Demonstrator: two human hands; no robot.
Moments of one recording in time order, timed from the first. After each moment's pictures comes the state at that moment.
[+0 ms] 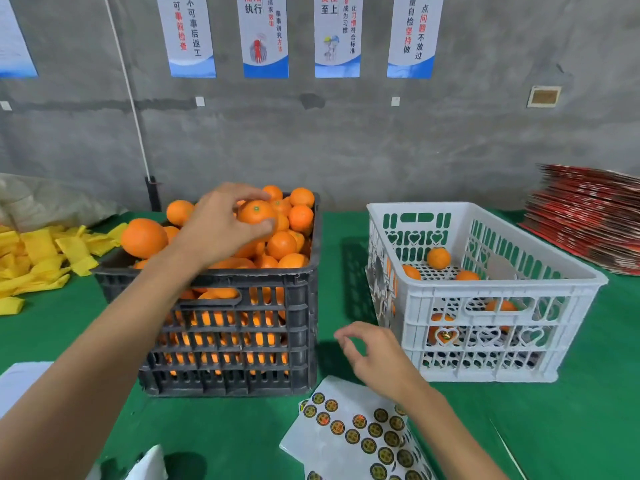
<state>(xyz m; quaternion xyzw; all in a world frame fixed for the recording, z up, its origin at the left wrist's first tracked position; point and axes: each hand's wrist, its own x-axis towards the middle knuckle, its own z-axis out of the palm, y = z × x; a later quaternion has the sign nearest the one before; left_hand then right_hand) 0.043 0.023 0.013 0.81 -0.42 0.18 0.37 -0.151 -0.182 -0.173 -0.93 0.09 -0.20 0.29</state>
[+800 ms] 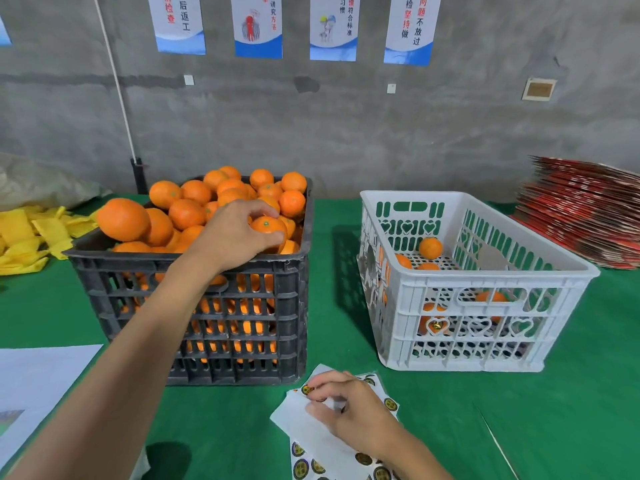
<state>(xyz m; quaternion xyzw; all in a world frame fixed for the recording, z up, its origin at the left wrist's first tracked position) 0.048 -0.011 -0.031 0.82 -0.42 0.11 0.38 -0.169 -0.157 -0.265 -0.88 0.08 -0.11 0.46</state>
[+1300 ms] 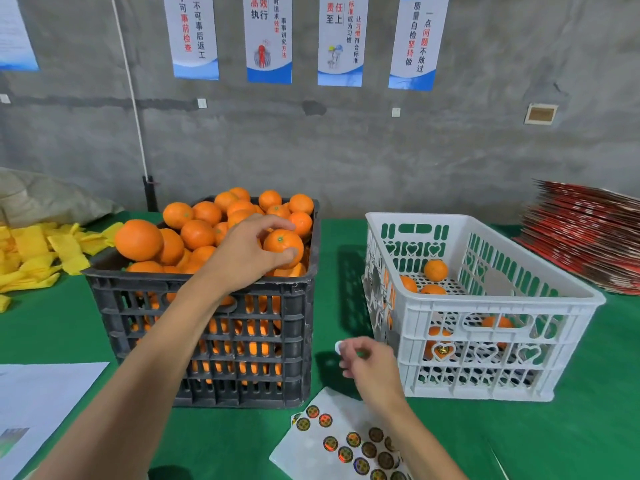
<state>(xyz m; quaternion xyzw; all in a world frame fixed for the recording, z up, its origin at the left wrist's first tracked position) 0.040 -0.007 -0.028 0.77 -0.45 0.10 0.44 -0.139 -0.170 -0.189 -0.74 0.27 -0.26 0.55</state>
